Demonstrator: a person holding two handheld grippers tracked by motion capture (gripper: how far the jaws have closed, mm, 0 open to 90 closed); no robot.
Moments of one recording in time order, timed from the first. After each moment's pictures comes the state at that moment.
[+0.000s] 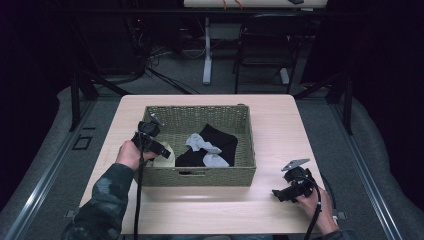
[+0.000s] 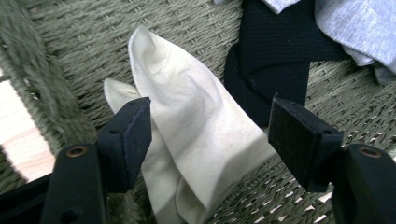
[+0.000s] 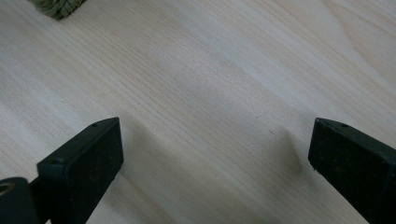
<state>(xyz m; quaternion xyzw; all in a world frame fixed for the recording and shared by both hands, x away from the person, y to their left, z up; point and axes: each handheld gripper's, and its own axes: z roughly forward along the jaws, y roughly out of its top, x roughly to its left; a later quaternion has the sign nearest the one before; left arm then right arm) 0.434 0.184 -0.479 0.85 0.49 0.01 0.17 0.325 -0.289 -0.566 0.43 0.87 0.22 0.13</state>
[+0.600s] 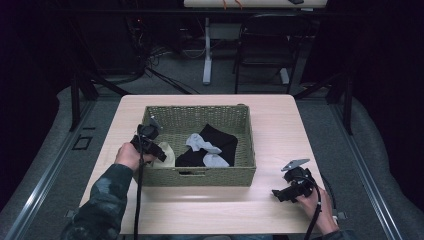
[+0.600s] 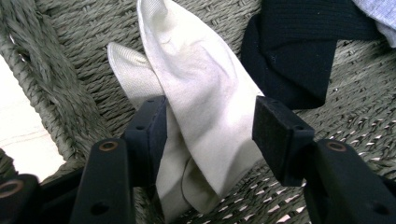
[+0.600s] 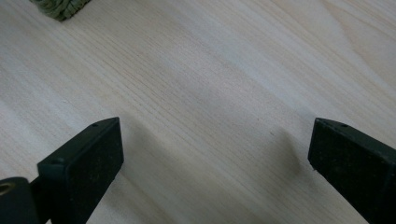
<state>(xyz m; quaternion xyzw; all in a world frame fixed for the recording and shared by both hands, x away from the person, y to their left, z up) 0.436 0.191 -0.492 0.85 0.51 -0.01 0.13 0.325 -0.288 -0.565 0.43 0.87 0.22 0.13</state>
